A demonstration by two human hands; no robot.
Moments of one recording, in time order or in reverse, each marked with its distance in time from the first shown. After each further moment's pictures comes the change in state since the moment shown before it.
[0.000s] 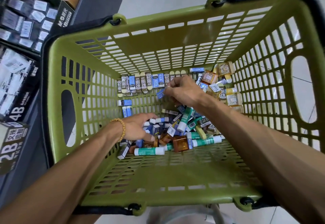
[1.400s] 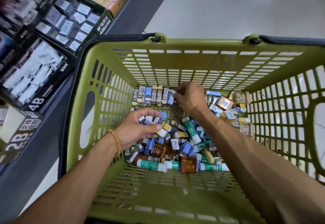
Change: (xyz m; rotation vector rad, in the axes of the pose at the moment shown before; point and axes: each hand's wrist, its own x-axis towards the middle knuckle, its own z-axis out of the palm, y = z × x) left_hand -0.027 -0.008 -0.003 -1.163 0.401 0.240; right_hand 0.063 -0.002 0.018 -0.476 0.330 -0.242
